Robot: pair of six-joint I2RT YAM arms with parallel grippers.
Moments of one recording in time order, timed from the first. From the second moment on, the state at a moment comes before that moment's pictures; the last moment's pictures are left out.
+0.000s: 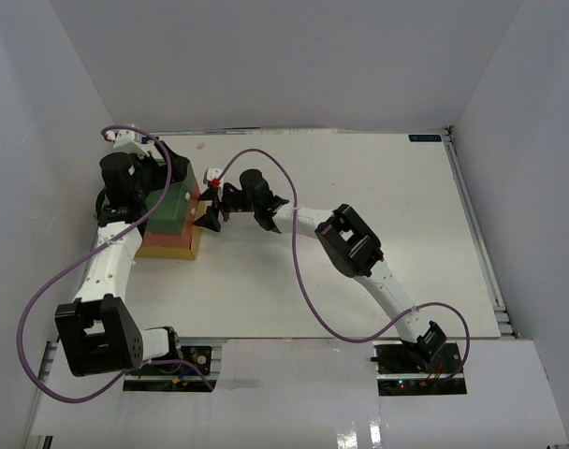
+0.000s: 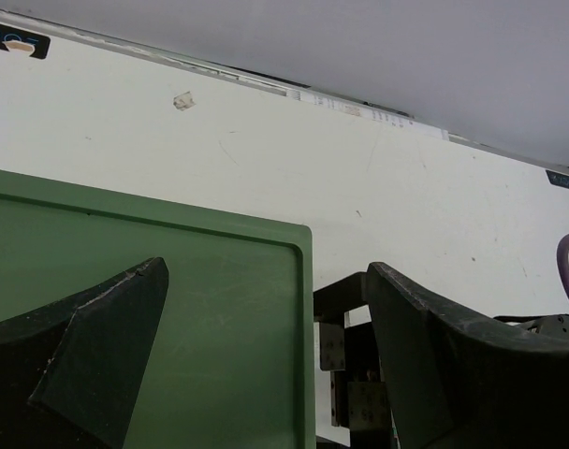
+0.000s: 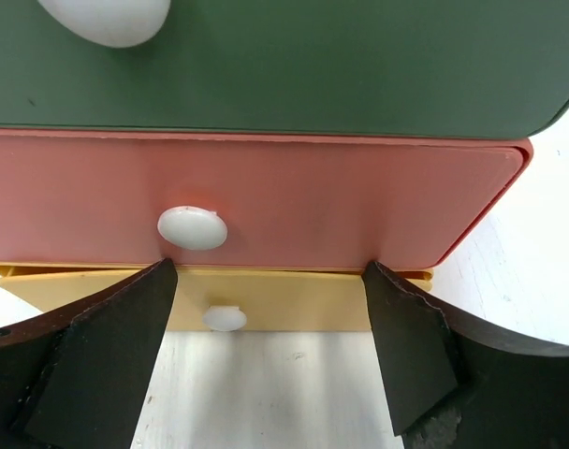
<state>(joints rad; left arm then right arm) 0.12 1.27 0.98 0.05 0.28 -0.32 0.87 2.54 1.92 0.54 -0.68 -0.12</state>
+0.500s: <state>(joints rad) 0.12 1.27 1.03 -0.03 0.33 -0.34 0.85 2.04 1.31 0.61 -0.50 -0.15</state>
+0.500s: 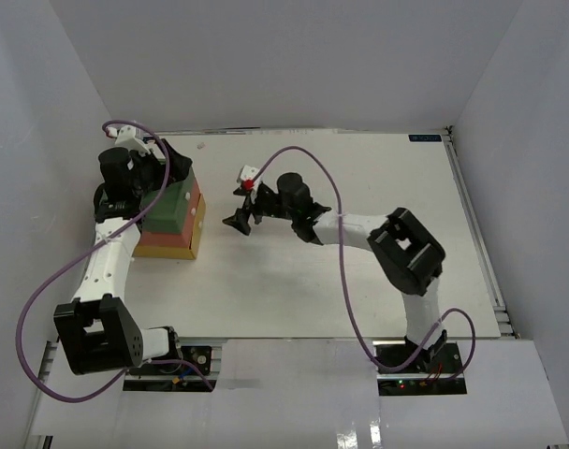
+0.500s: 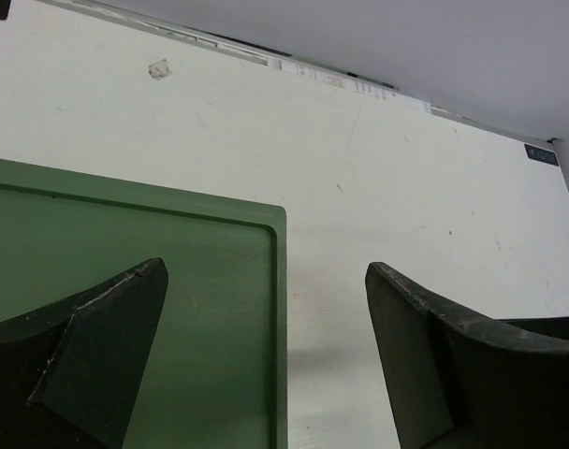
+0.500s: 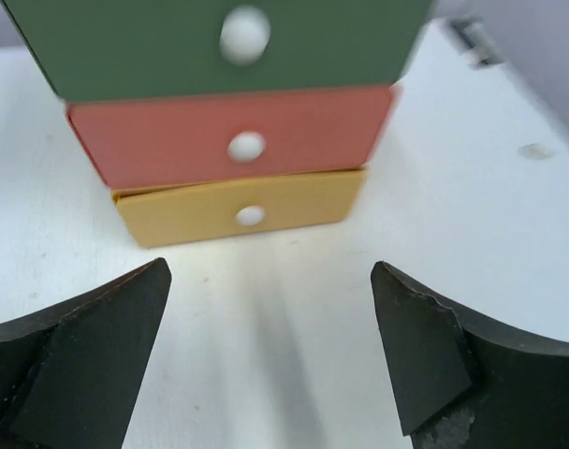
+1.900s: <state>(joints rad) -0.11 0.61 1.30 -0.74 -0.03 -0.25 0.80 0.10 0.75 -0.19 0.66 -0.26</state>
